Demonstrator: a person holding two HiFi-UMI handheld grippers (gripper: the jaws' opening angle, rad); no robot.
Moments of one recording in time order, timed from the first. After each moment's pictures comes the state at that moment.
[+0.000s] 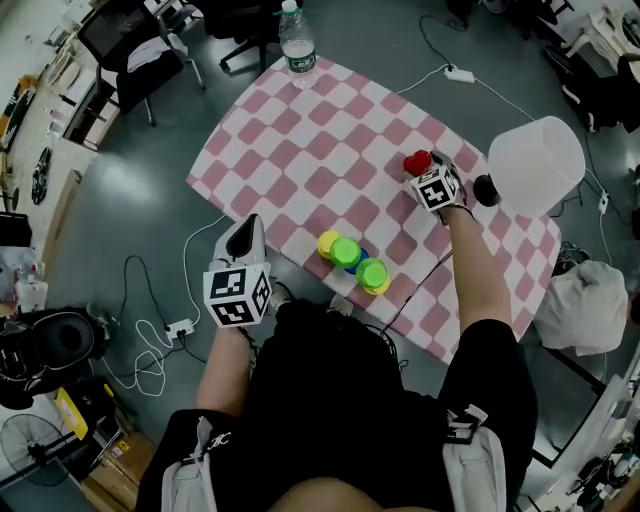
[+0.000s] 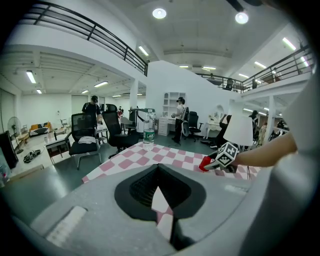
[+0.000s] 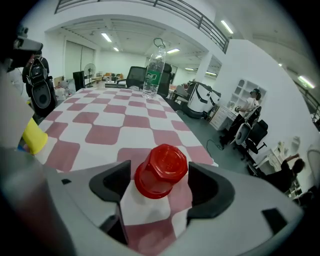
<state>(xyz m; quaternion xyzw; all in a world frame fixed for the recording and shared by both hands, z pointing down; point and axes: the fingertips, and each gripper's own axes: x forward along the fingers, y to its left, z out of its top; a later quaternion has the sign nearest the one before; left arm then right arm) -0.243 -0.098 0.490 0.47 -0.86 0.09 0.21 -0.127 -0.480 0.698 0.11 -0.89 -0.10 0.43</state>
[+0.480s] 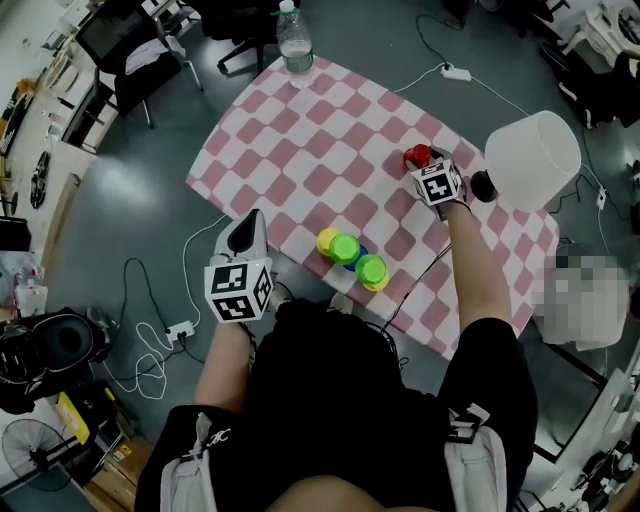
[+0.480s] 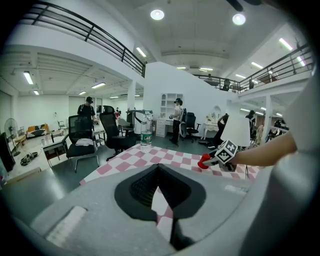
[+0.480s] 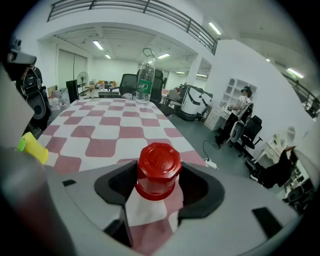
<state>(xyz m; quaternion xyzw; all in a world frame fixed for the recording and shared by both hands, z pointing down) -0.239 -0.102 0.482 0.48 -0.85 0.09 0.20 -0.125 -0.485 0.670 0.14 -0.90 -0.08 0.40</state>
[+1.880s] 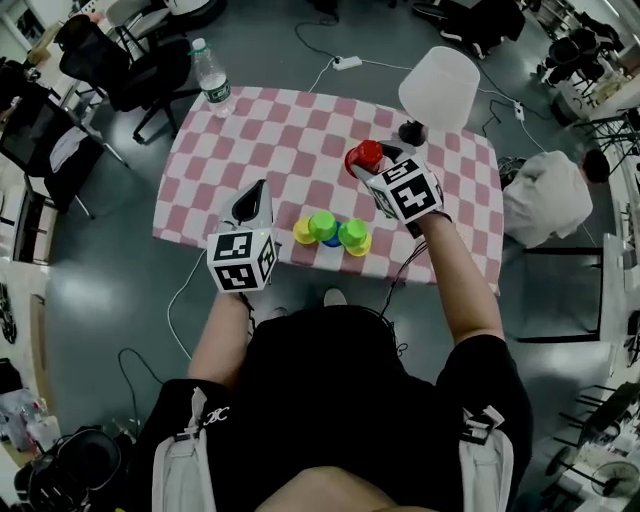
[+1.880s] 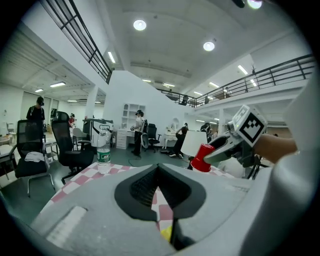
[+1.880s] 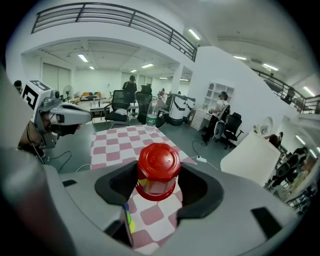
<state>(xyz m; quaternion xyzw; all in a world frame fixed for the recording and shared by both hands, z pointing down) -0.201 -0.151 0.427 0.68 -0.72 0.06 0.13 -0.055 -0.281 0.450 0.23 -0.90 -0.03 0.36</state>
